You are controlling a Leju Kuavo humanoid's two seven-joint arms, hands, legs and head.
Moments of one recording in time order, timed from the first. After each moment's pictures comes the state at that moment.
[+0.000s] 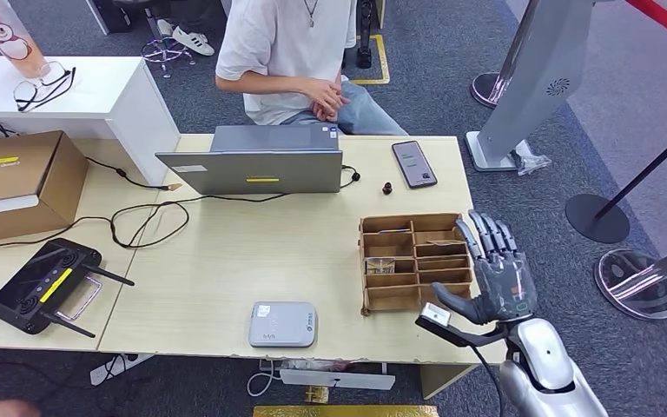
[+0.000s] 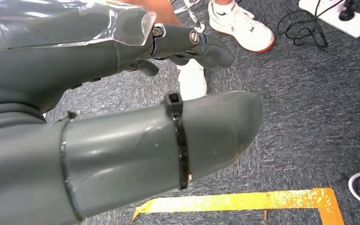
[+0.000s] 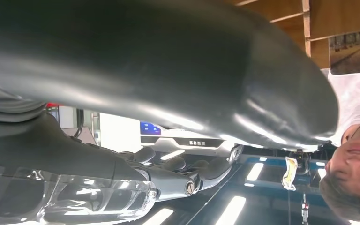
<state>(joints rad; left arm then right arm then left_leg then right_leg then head) -0.09 -0.15 0.53 -0.22 -0.90 0.53 -0.16 -0.07 -0.27 0.20 -1.29 1.09 -0.51 -0.21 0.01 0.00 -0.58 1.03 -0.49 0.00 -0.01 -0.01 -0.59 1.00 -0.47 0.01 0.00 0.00</state>
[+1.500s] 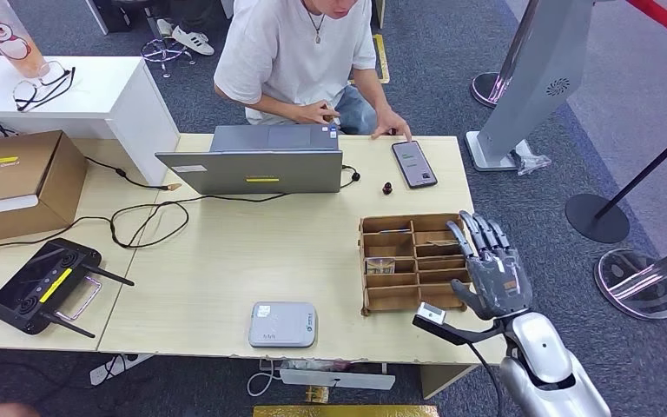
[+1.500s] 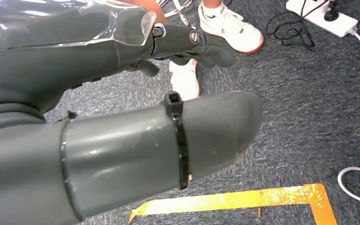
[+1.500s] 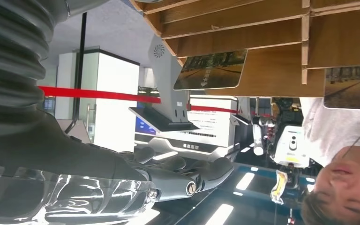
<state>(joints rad) -0.11 -0.15 0.53 -0.22 -0.94 0.51 -0.15 -0.09 -0.28 0.20 -1.30 1.17 -0.41 -0.18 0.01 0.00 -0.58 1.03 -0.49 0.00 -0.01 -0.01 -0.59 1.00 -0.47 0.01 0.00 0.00</state>
